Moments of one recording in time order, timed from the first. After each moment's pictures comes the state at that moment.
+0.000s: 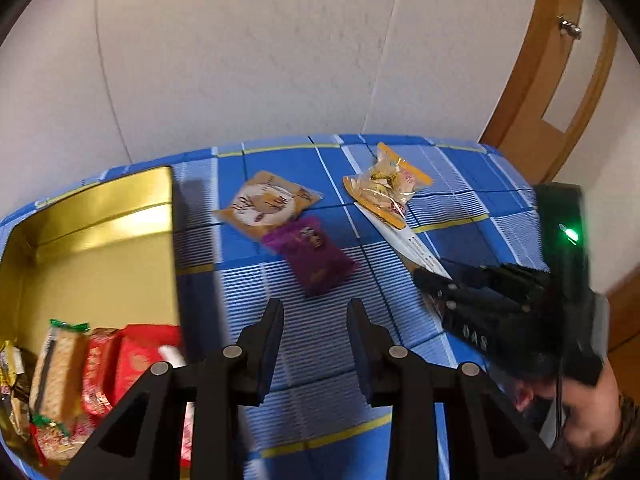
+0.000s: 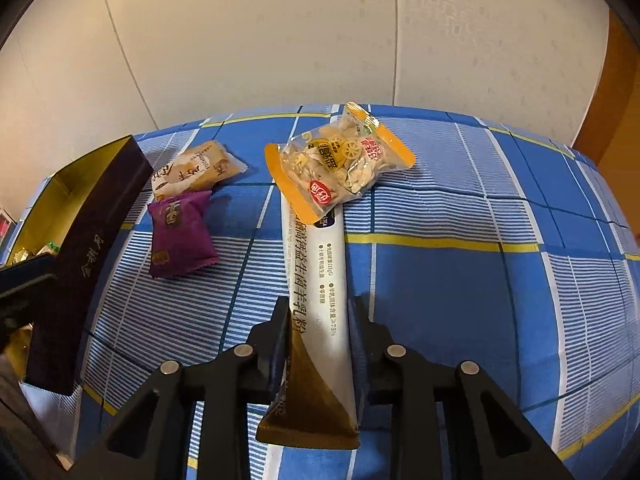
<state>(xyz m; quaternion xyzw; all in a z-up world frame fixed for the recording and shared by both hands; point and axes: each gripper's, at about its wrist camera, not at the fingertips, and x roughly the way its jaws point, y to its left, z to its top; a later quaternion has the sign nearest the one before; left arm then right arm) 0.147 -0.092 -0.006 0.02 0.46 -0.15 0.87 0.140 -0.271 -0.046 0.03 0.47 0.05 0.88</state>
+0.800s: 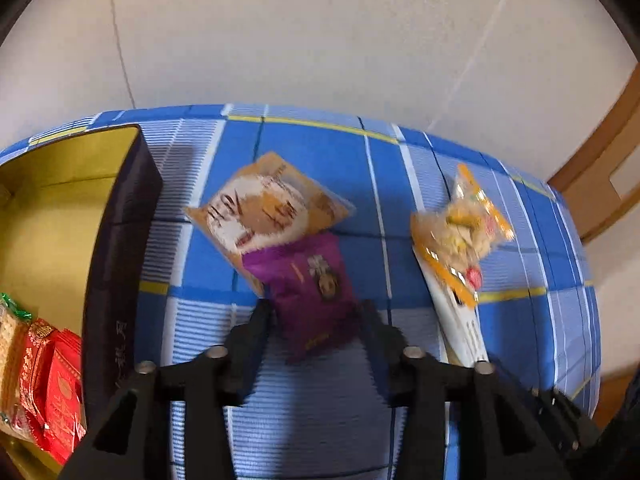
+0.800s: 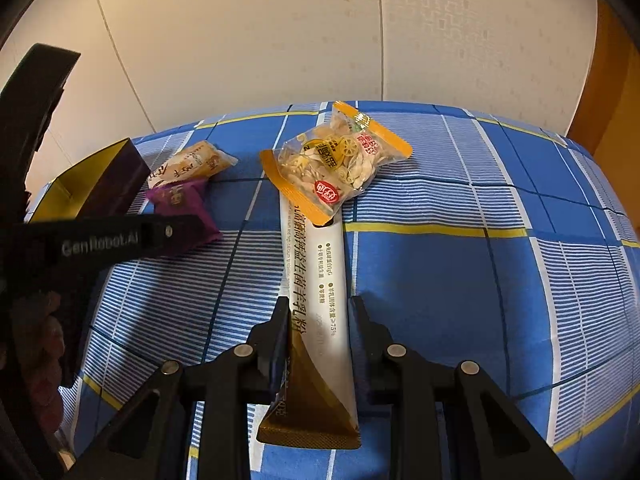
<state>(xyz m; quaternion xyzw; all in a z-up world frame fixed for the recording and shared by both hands) 0.225 -0.110 -0.049 -0.07 0.51 -0.05 0.85 0.133 -0.279 -0.047 0.04 0.47 0.05 0.88</state>
